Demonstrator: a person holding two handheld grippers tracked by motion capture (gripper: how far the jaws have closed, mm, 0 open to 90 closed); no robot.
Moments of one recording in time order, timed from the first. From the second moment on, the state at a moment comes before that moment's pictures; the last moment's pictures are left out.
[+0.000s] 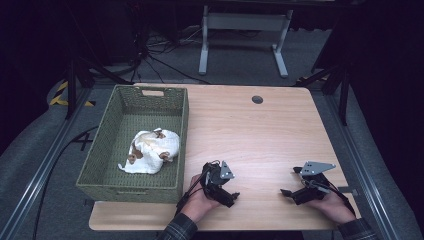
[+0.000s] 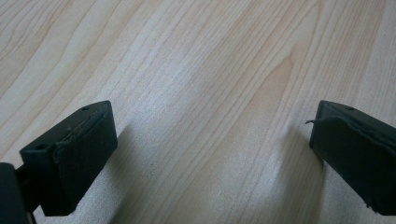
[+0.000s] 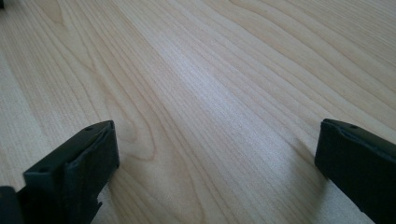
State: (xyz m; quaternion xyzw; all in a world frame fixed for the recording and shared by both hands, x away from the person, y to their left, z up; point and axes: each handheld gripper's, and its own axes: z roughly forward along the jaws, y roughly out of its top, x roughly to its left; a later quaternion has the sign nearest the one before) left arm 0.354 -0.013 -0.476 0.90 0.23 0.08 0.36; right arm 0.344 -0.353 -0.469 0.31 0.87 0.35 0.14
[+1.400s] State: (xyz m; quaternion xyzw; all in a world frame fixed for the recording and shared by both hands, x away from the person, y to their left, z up) left arm 0.358 0.001 -0.449 0.89 0.24 0.07 0.38; right arm 0.345 -0.354 -0.469 0.31 0.87 0.35 0.14
